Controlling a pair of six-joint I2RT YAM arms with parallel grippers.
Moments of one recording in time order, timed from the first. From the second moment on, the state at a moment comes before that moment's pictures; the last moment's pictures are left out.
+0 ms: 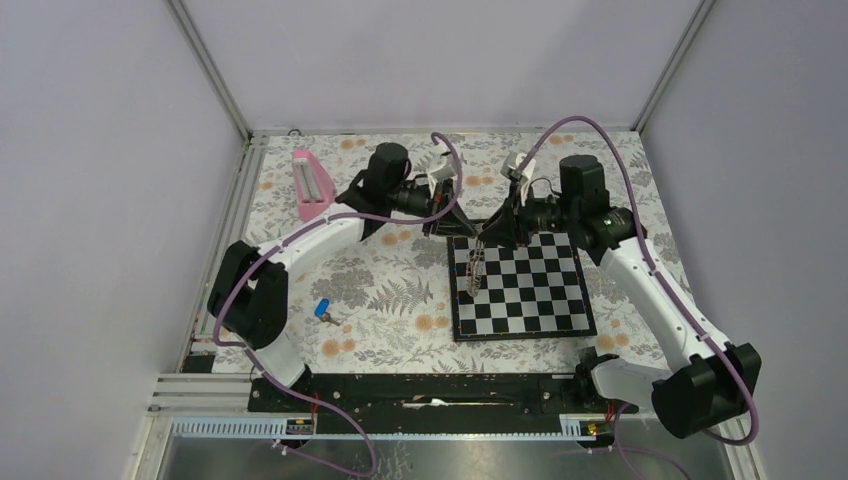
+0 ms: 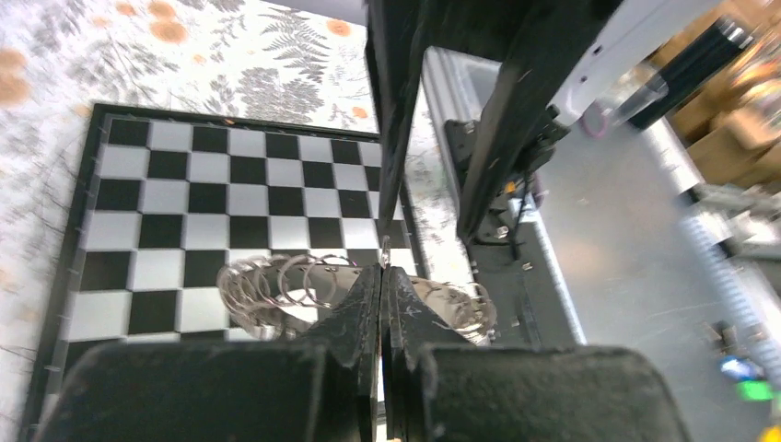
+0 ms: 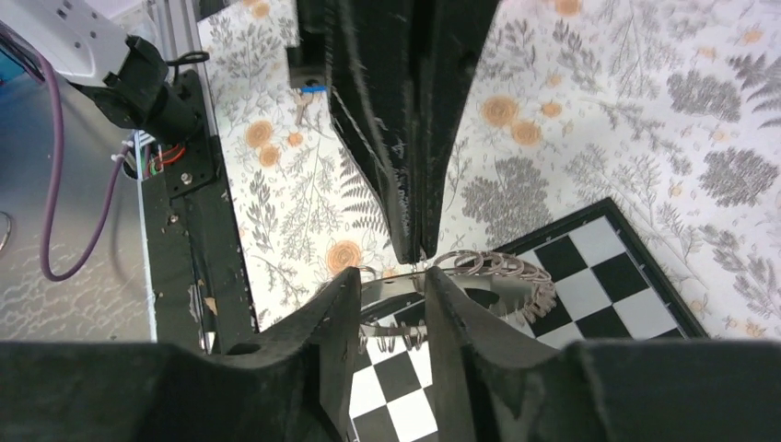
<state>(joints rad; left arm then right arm) -0.59 1.68 1.33 -0.03 1.18 0.06 0.34 1.21 1.11 -0.50 -0.89 -0.24</state>
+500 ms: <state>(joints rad) -0.54 1.69 0.98 1.26 1.12 -1.04 0.31 1.17 1.14 -0.41 -0.97 -0.09</state>
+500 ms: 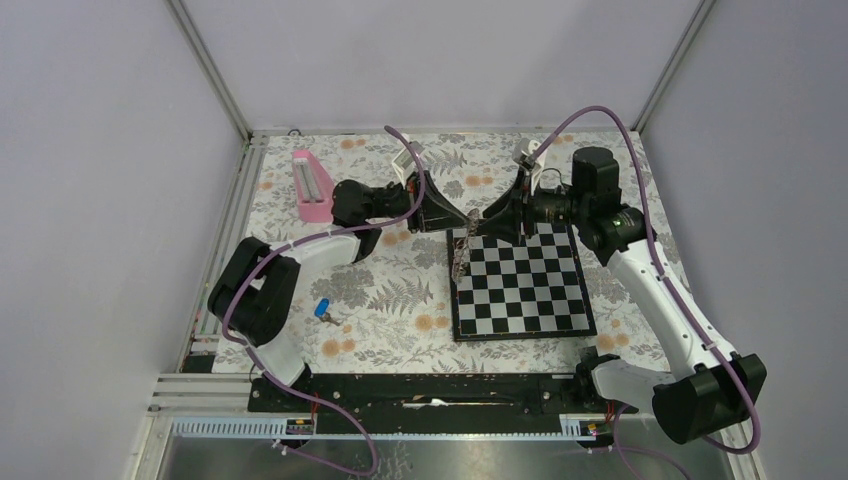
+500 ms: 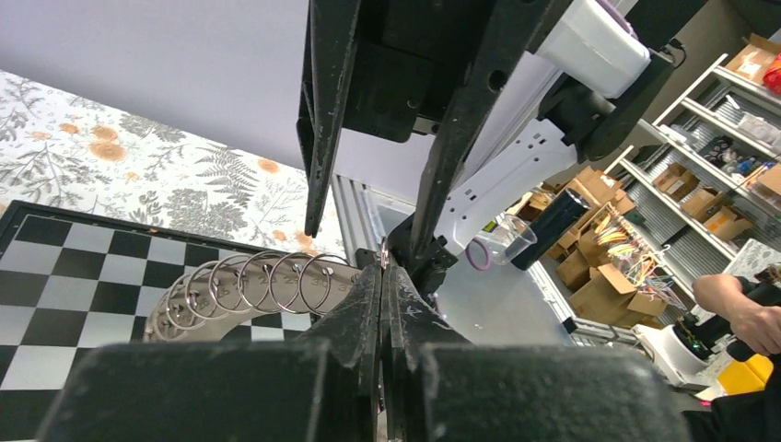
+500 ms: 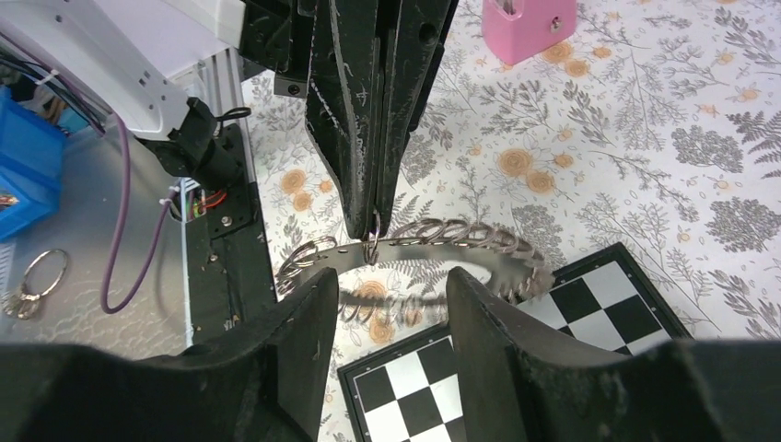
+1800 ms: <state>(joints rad) -0.54 1.71 0.95 1.44 1.15 -1.15 0.29 1.20 1.09 -0.24 -1.12 0.07</state>
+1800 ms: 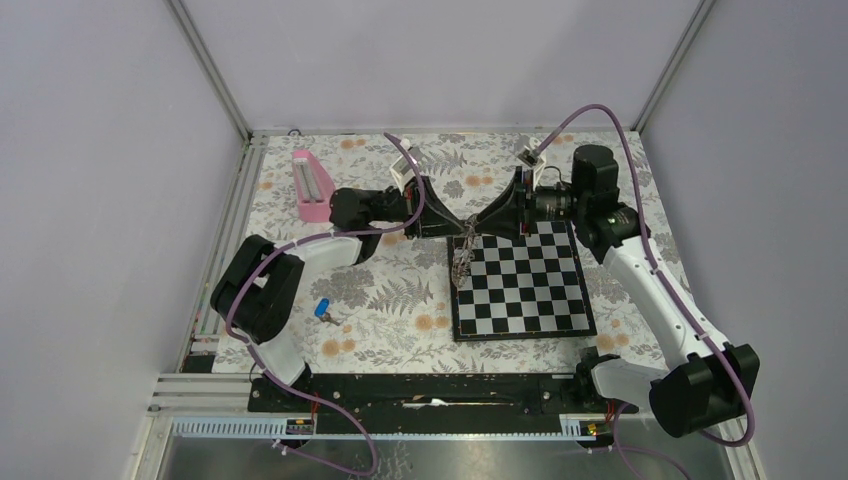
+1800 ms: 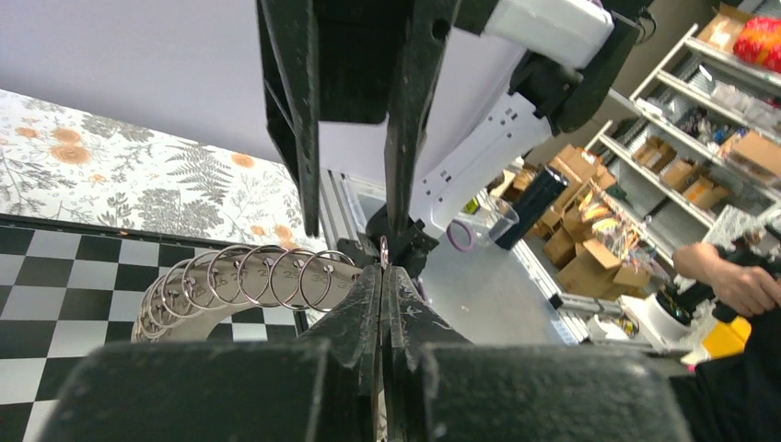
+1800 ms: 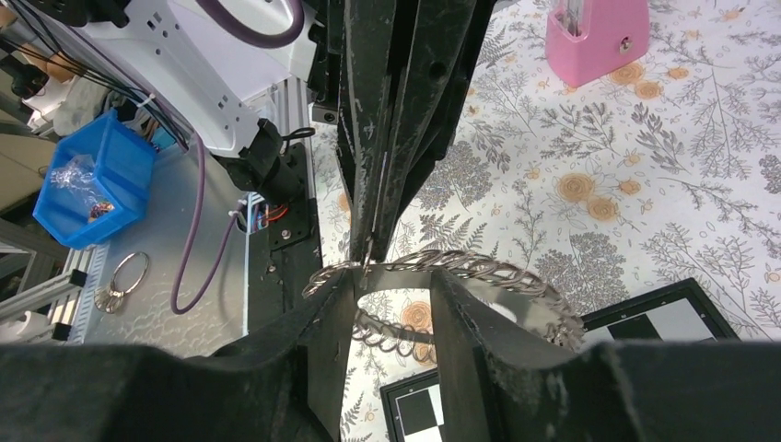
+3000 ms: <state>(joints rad) -0.67 1.66 0.97 1.49 1.56 -0.88 0.27 1.12 1.08 -0.59 -1.16 -0.38</state>
